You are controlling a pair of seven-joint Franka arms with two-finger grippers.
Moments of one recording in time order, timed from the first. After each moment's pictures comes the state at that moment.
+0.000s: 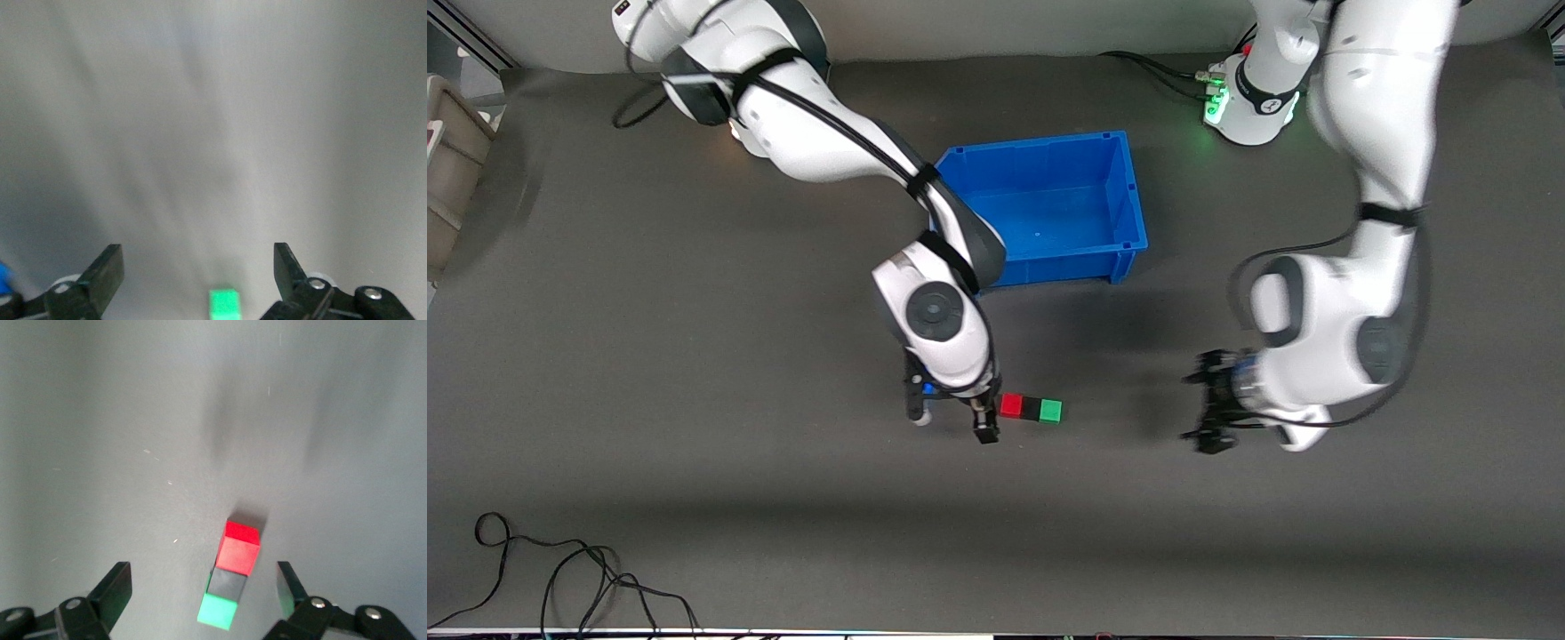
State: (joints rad) left arm -0.29 0.51 0.14 -1.67 -0.42 2.15 -1.25; right arm 0.64 0.91 -0.06 -1.02 0.10 2.05 1.99
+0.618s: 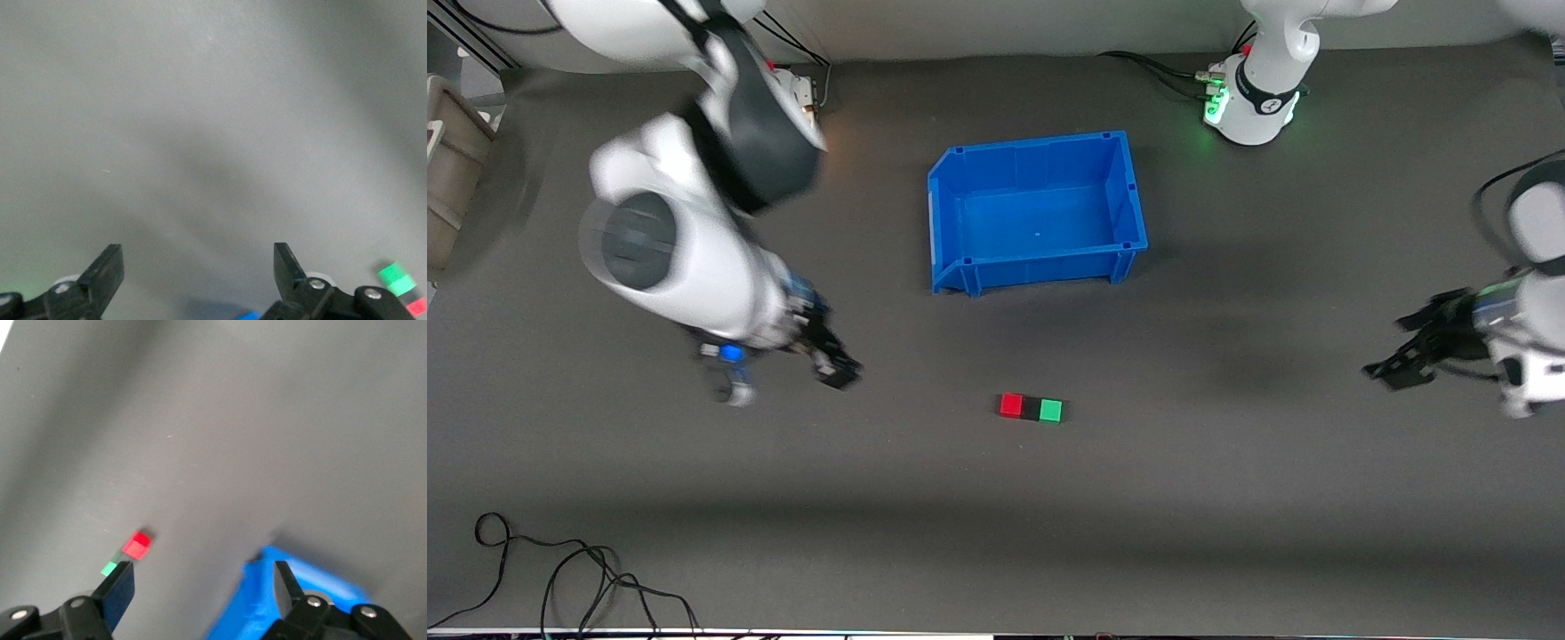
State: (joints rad) left arm -0.03 0.21 0.14 -1.68 -0.15 1.76 -0.54; right arm 0.41 0.47 -0.06 -1.10 0.14 1.47 1.31
